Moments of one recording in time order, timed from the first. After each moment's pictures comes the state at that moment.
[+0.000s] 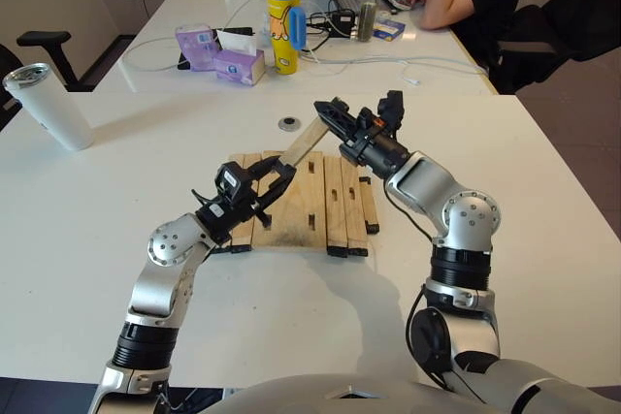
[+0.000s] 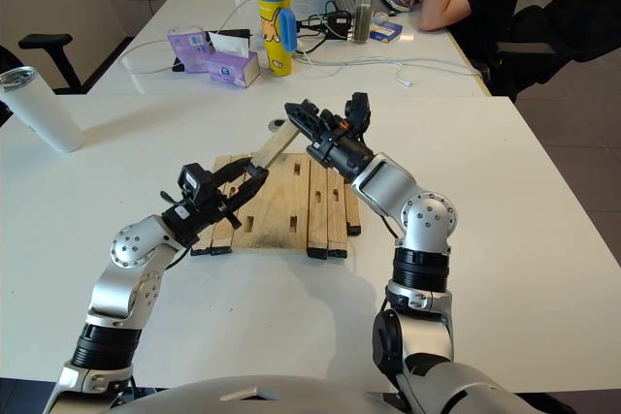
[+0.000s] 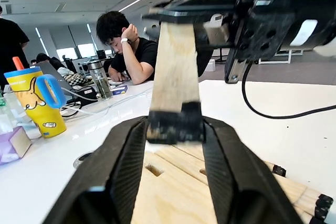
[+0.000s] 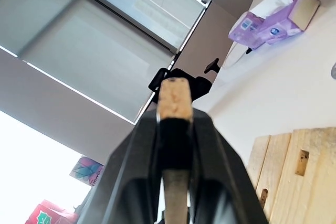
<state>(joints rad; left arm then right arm) -0.08 0.32 -0.07 -0.18 -0.27 0.05 -0.63 -0.55 -0.01 -0.27 -0.05 1.29 0.93 -0.03</state>
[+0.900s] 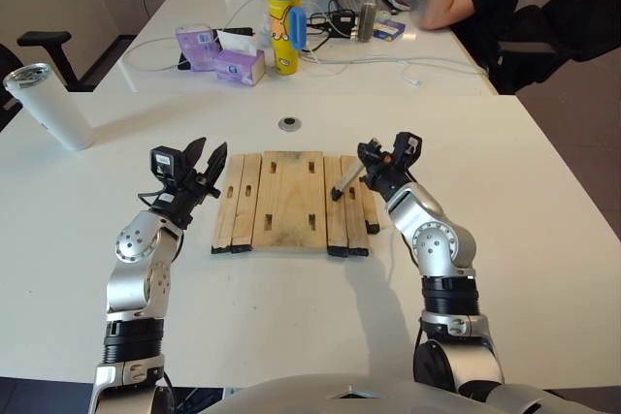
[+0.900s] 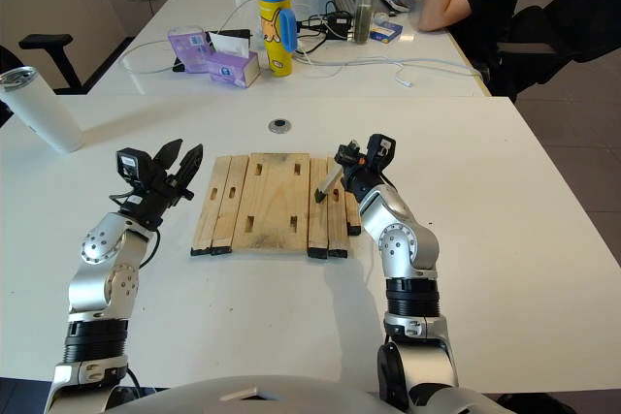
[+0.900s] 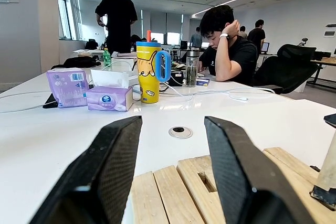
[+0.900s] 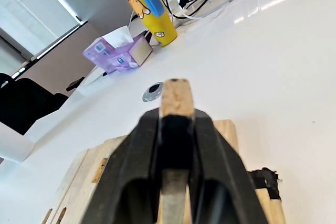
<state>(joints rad) -0.12 0.28 0.16 -0.07 -0.36 0.11 -0.44 -0.37 0.00 -0.12 0.02 0.59 0.55 -0.07</state>
